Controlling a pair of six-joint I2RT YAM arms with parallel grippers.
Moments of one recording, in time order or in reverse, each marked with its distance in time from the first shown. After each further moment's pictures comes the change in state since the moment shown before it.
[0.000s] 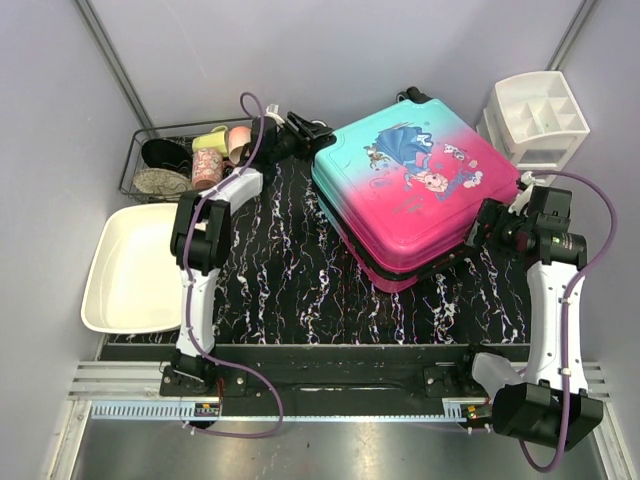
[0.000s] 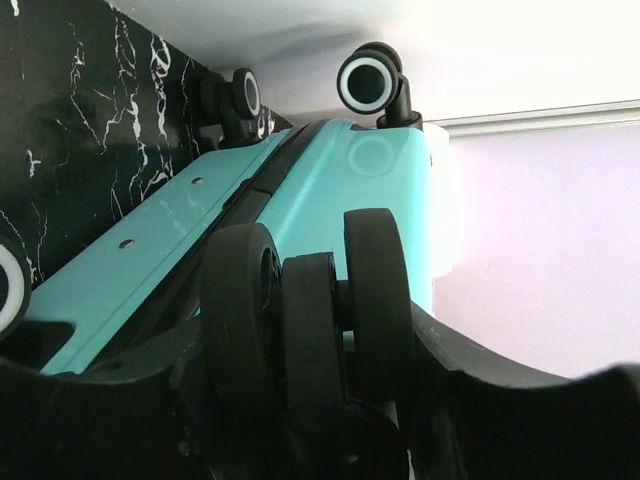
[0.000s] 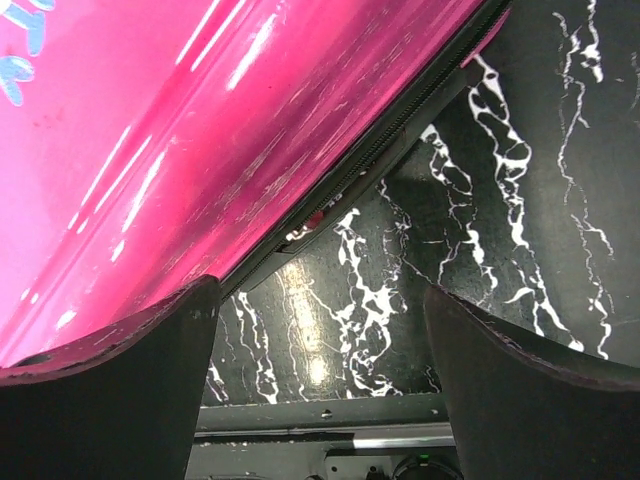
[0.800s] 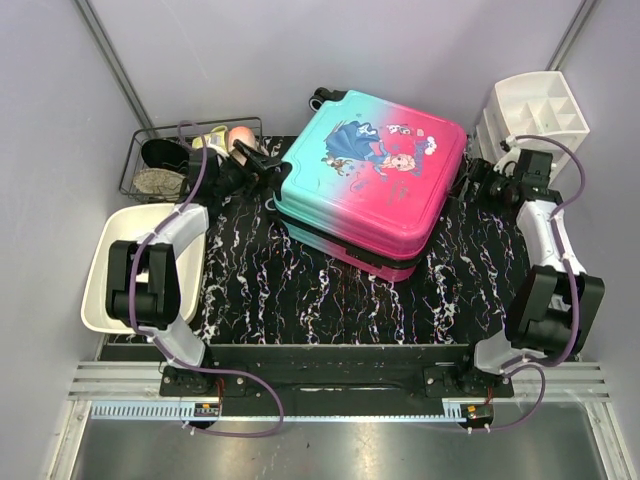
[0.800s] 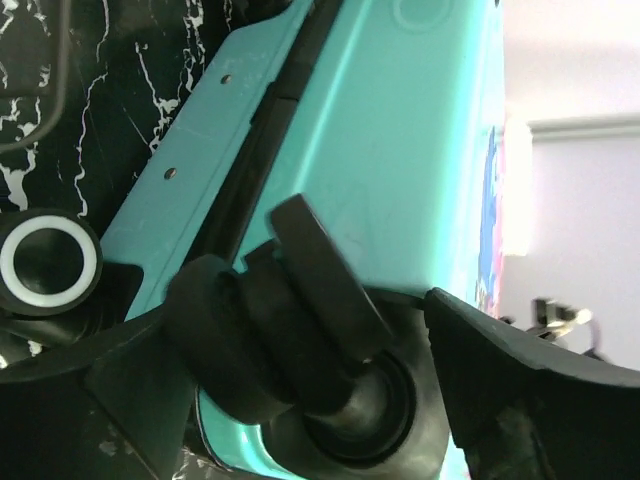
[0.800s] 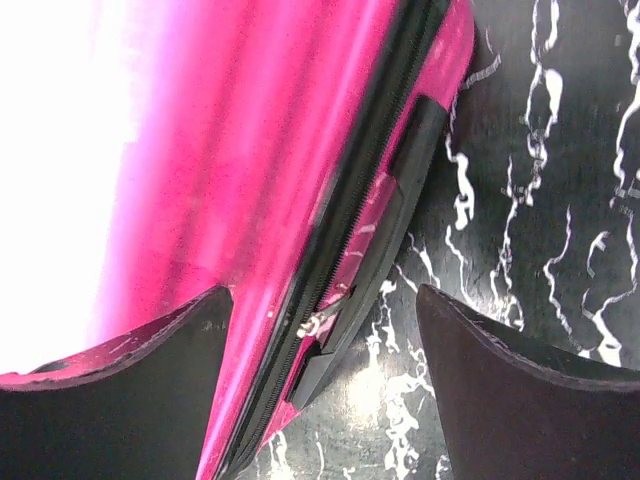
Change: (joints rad) left arm 0.185 -0.596 -0.733 -0.040 0.003 0.167; right arm 0.013 0.515 0.070 0.508 -0.280 0.068
